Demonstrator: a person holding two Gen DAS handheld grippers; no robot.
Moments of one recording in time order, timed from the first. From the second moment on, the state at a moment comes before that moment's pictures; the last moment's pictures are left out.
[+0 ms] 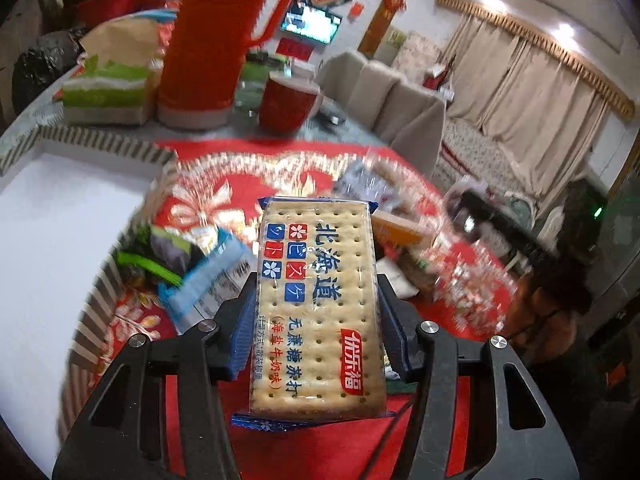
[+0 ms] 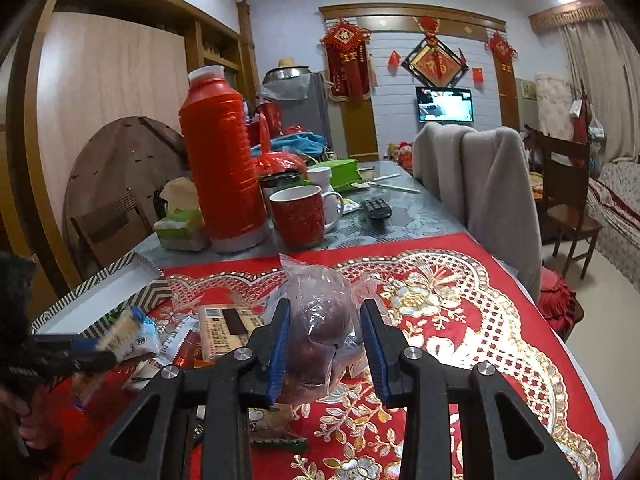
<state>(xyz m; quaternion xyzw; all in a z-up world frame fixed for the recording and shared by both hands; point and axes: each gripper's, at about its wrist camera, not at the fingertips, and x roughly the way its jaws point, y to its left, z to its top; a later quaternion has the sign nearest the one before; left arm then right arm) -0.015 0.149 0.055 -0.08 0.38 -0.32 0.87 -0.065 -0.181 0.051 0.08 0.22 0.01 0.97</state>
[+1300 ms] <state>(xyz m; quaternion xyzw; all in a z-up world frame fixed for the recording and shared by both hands) 0.011 0.332 0.039 -0.27 0.39 0.03 0.88 0.081 0.089 0.046 0.14 0.32 0.23 0.91</state>
